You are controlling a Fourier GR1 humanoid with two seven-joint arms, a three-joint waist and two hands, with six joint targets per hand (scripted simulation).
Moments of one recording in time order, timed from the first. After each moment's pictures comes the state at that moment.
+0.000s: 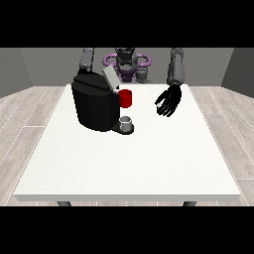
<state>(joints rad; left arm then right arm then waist) -0.56 0.43 -0.03 -0.90 -0.59 -0.02 -0.17 -0.26 -0.03 0.06 -1.45 0.17 -0.16 0.02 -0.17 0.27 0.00</state>
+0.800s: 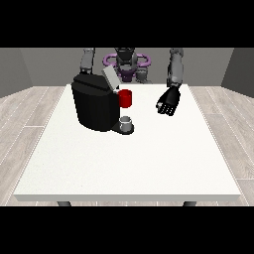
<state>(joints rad) -0.64 0.43 -0.13 -0.72 -0.82 -0.04 -0.17 -0.28 -0.01 0.04 -1.33 0.15 -0.15 -0.02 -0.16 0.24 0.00</state>
